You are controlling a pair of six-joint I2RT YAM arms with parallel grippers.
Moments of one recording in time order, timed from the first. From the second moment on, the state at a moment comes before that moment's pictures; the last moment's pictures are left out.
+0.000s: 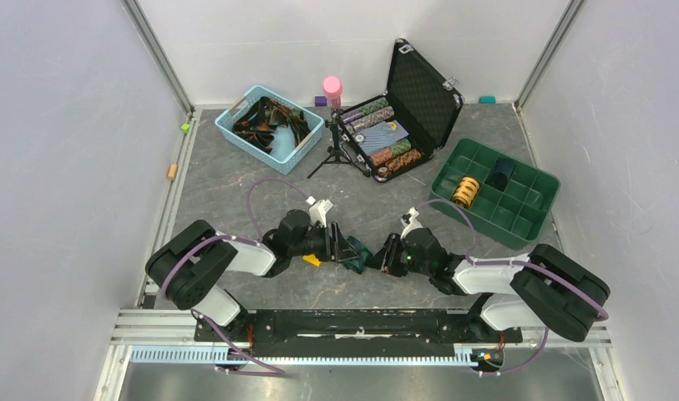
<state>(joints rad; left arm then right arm) -0.72 1.55 0.37 0.68 0.46 -0.80 0.83 1.32 0.23 0.49 -0.13 1.08</state>
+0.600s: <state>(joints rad) -0.72 1.58 0.37 0.76 0.51 -0.87 0.78 1.02 0.13 0.50 -0.11 1.03</state>
